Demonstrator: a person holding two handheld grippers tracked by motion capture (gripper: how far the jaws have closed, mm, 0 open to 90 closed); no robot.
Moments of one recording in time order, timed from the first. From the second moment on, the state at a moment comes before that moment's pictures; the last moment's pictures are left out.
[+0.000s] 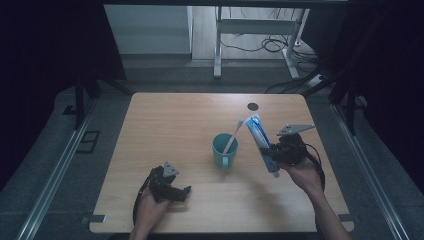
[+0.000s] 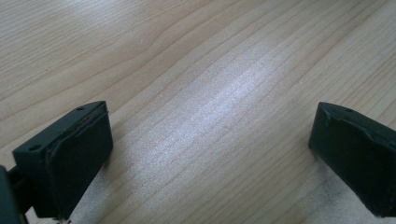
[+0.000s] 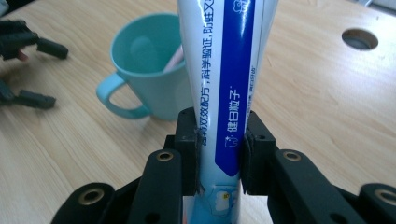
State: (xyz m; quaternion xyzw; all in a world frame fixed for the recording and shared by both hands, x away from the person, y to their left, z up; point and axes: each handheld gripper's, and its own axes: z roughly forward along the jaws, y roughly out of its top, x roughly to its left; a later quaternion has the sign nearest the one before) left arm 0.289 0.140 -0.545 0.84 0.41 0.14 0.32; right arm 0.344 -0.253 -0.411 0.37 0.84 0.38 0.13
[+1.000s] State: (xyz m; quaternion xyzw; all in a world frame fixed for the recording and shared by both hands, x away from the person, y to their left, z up) left arm 0.289 0.140 -0.545 0.84 0.41 0.14 0.32; right arm 0.359 -0.227 -0.397 0.36 0.81 0.44 0.15
